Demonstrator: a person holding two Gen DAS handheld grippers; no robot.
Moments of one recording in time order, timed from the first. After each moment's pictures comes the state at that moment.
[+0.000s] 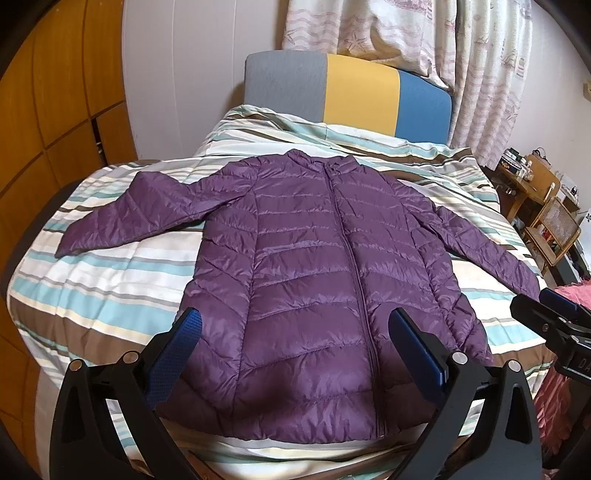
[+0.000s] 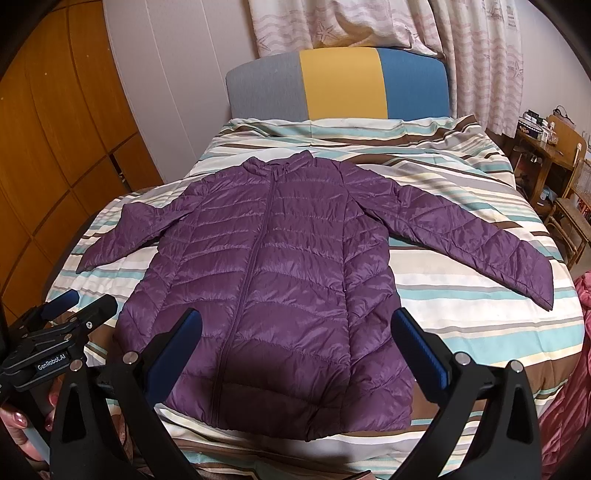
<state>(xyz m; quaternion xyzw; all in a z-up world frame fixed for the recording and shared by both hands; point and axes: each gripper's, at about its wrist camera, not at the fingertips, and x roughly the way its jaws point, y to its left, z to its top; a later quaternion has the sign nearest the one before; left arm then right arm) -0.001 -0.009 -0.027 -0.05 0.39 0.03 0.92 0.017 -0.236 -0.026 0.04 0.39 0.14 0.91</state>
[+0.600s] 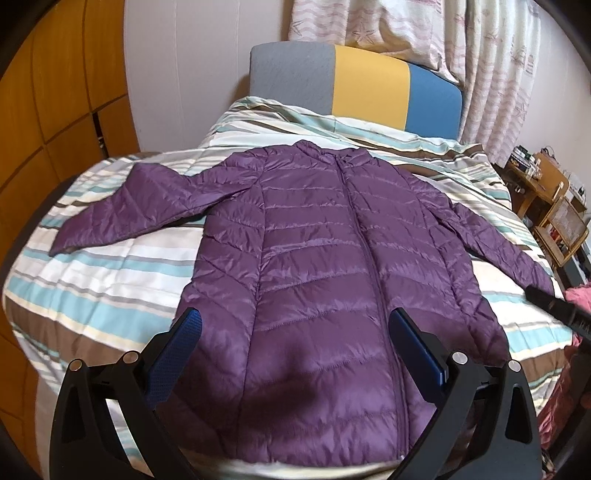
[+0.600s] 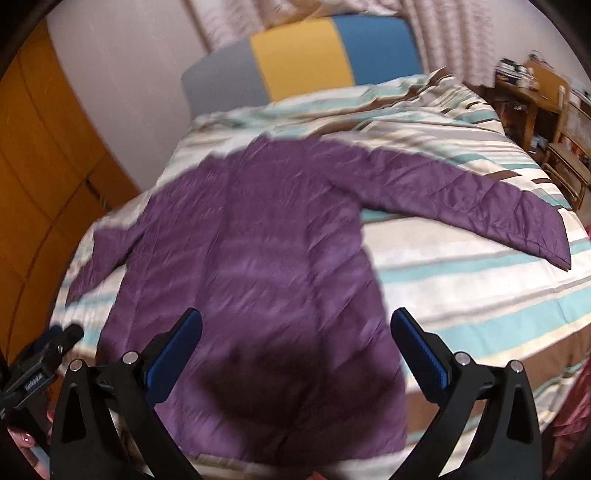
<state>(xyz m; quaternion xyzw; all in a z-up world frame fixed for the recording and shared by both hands) 0.038 0.011 -0.051 -0.06 0.40 0.04 0.91 0.069 -0.293 -0.076 0.13 0.40 0.10 0.90</state>
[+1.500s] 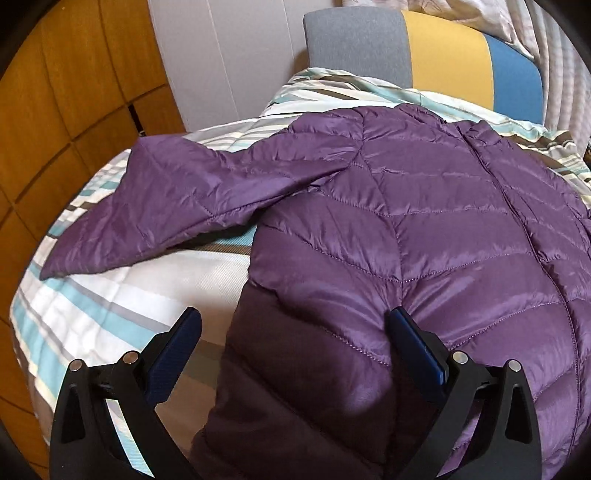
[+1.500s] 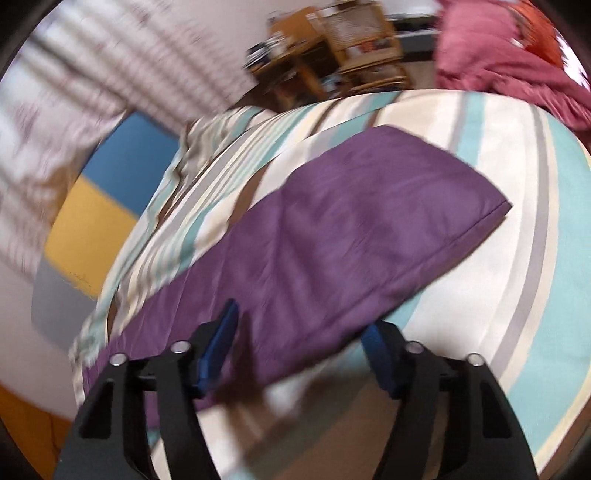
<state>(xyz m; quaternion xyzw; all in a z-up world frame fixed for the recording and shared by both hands) 0.187 0.090 -0.164 -0.02 0.42 0.16 0.89 0.164 -0.555 -0.196 0.44 0.28 -0.23 0.82</state>
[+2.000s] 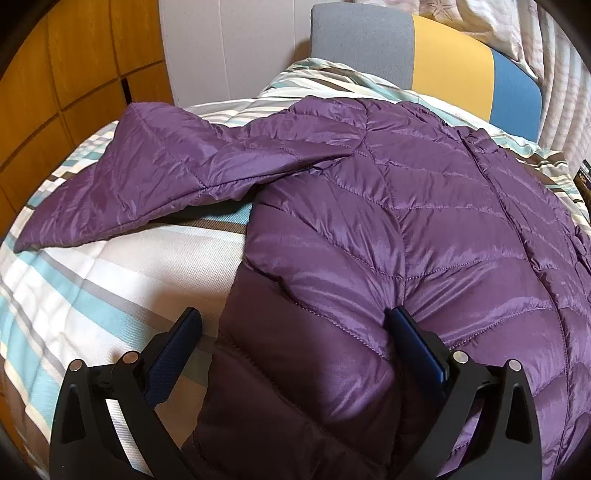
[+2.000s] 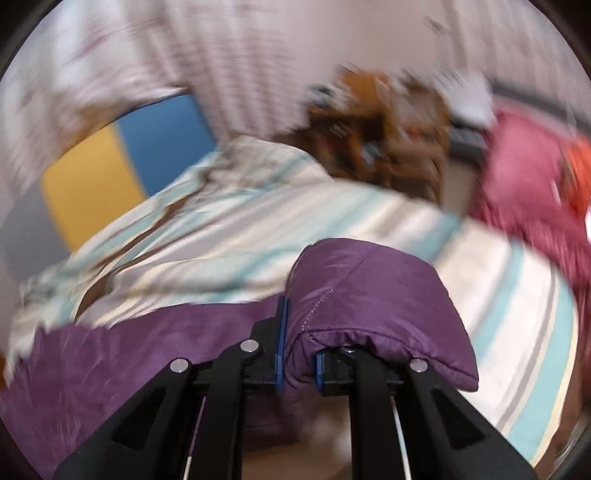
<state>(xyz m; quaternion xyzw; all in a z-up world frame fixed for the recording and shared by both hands) 0.187 0.102 -0.180 -0.07 0.43 0.14 0.89 0.228 -0.461 -0.113 0.18 0.27 -0.23 0.92</state>
